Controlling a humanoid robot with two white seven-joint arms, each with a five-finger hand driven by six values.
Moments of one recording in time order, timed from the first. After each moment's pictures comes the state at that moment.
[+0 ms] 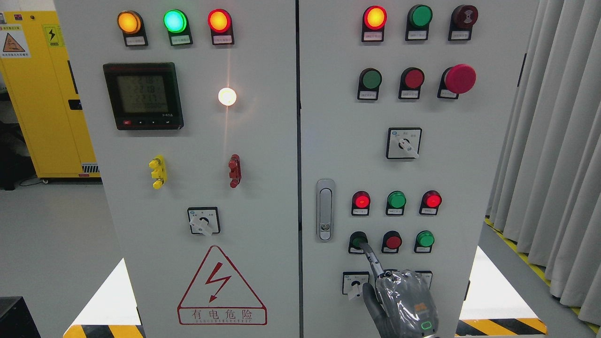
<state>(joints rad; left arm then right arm) 0.06 -0.10 -0.10 -0.13 0.08 -0.05 -0.06 -0.27 0.12 0.00 -1.61 1.34 -0.32 -0.16</state>
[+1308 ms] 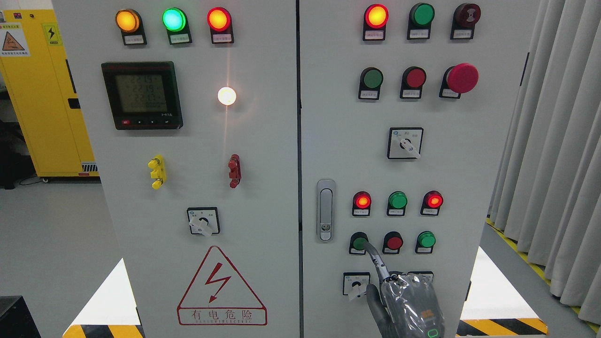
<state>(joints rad) 0.06 -0.10 -0.10 -0.13 0.08 -0.05 -0.06 -0.21 0.13 0.00 -1.69 1.31 -0.34 -0.20</state>
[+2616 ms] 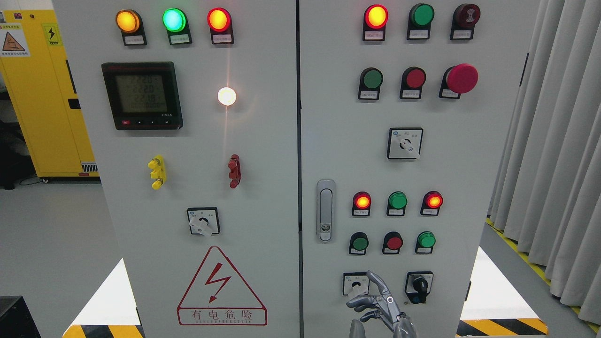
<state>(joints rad) 0.06 -0.10 -0.10 -0.13 0.08 -0.05 -0.06 -0.01 0.13 0.17 -1.82 0.33 -0.34 -0.02</state>
